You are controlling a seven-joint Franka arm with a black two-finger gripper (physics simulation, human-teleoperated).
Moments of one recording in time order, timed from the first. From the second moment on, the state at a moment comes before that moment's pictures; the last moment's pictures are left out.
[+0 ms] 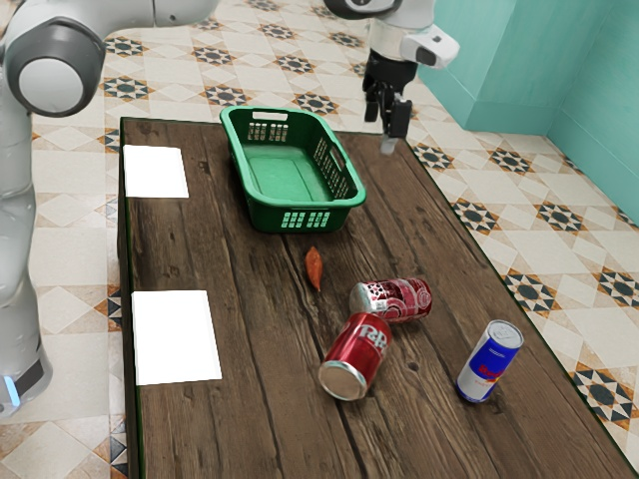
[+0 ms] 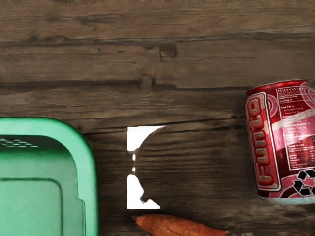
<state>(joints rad) -0.04 0.06 0.04 -1.35 0.04 1.53 0.03</state>
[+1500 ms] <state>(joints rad) -0.11 -0.12 0.19 -1.92 -0.11 1.79 -1.07</state>
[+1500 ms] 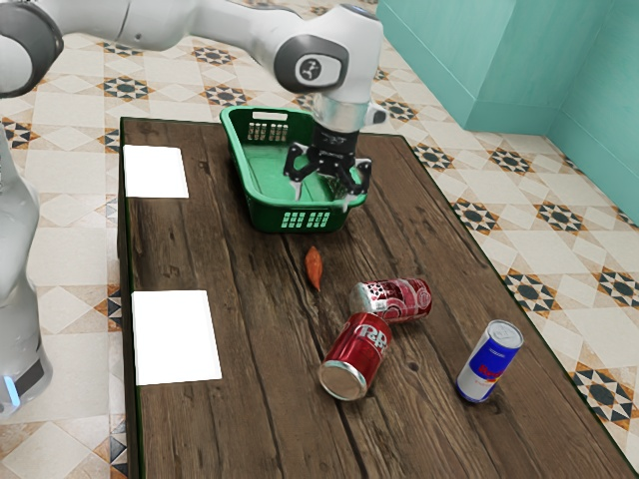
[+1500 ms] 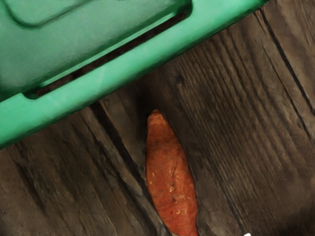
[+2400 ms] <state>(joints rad) -0.15 -0.07 0.19 -2.09 -0.18 1.94 -1.54</state>
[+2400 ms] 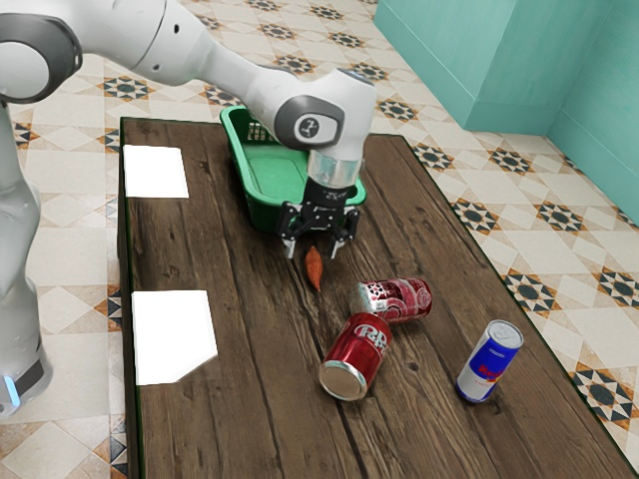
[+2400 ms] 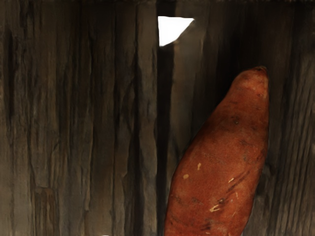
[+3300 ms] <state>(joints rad) -0.15 0.04 0.21 -2.04 -0.17 1.97 -1.61</state>
